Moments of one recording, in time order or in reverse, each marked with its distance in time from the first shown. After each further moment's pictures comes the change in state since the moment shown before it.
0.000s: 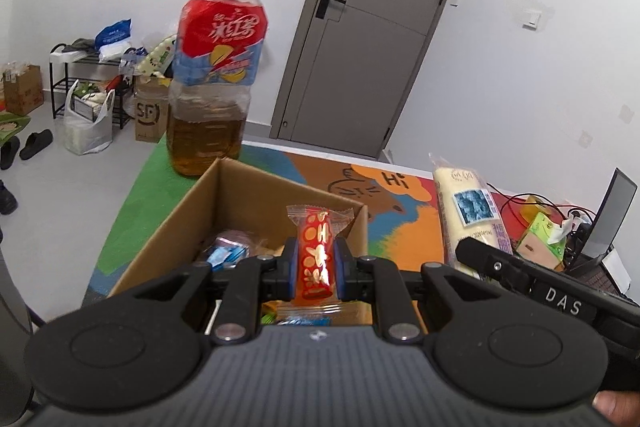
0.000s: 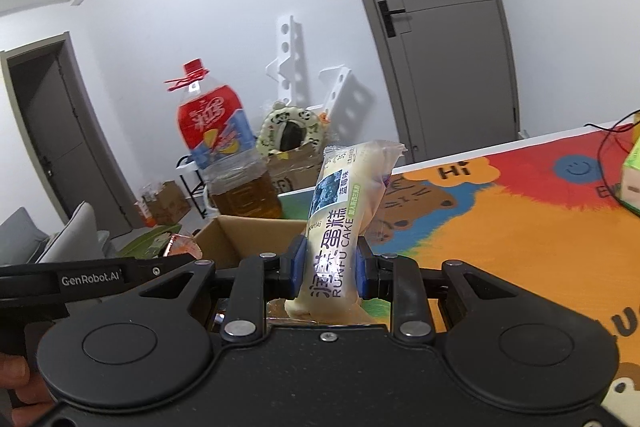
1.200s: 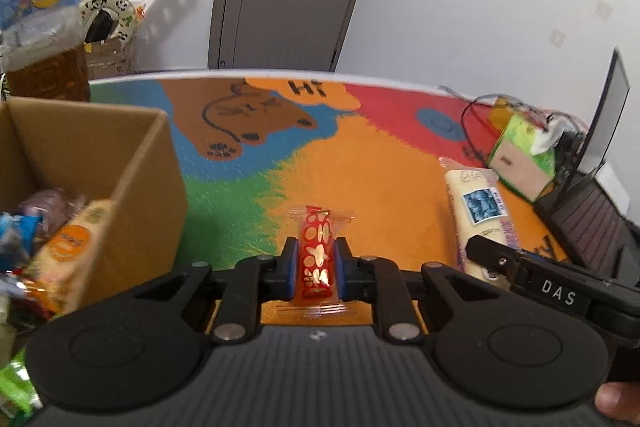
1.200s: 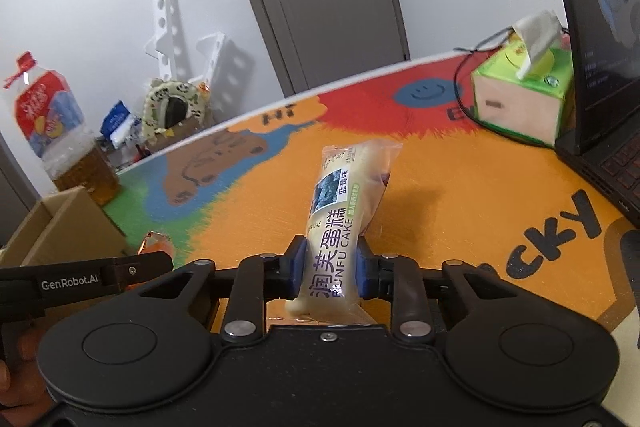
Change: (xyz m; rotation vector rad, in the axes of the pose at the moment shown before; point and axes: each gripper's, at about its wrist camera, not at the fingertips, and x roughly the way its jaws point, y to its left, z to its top) left arm 0.118 -0.108 -0.039 0.158 0.191 -0.103; right arm 0.006 -0.138 -0.033 0.151 0.091 -0.274
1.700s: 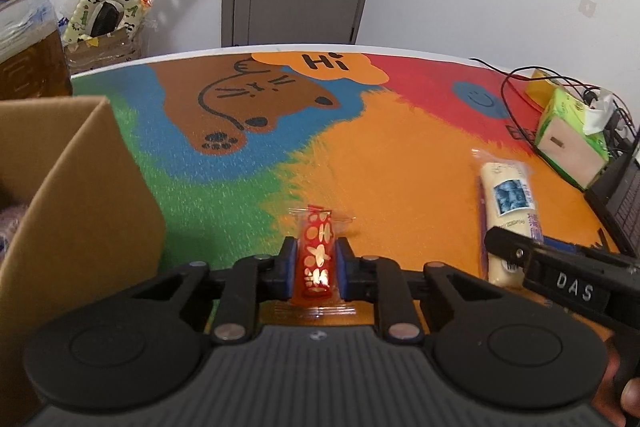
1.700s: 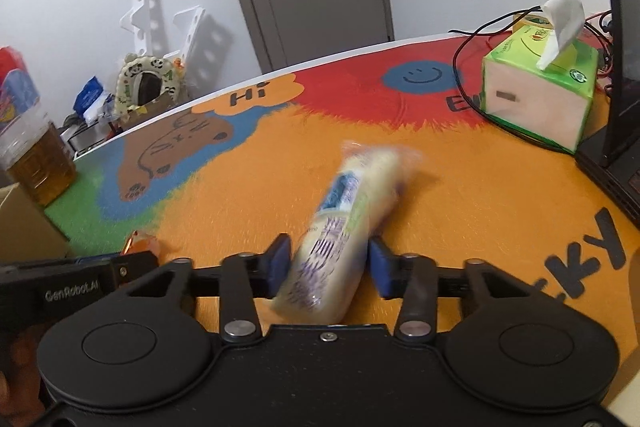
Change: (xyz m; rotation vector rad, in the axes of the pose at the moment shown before) left arm 0.066 -0.002 0.005 0.039 0.081 0.079; right arm 0.053 -0.012 0.003 -0.033 0.085 -0.078
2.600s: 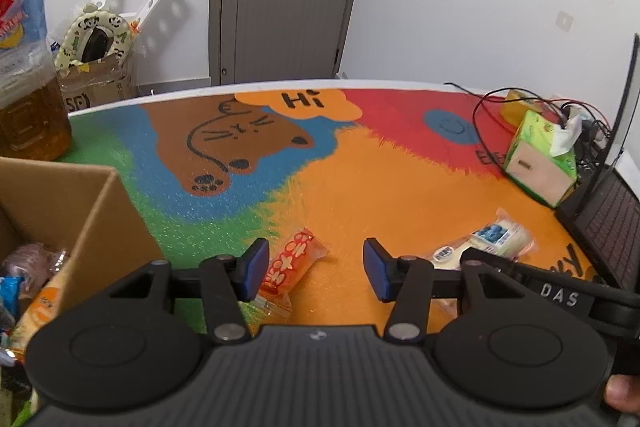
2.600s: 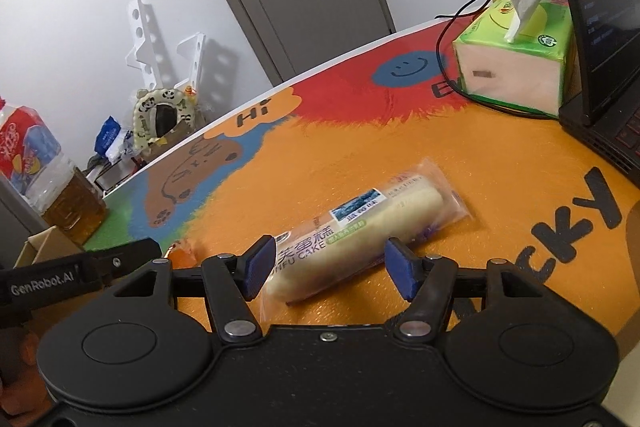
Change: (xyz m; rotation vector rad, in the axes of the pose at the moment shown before) left arm -0.025 -0.012 0.016 0.033 -0.062 -0.024; right arm -0.009 -0.024 0.004 0.167 -0.007 0.077
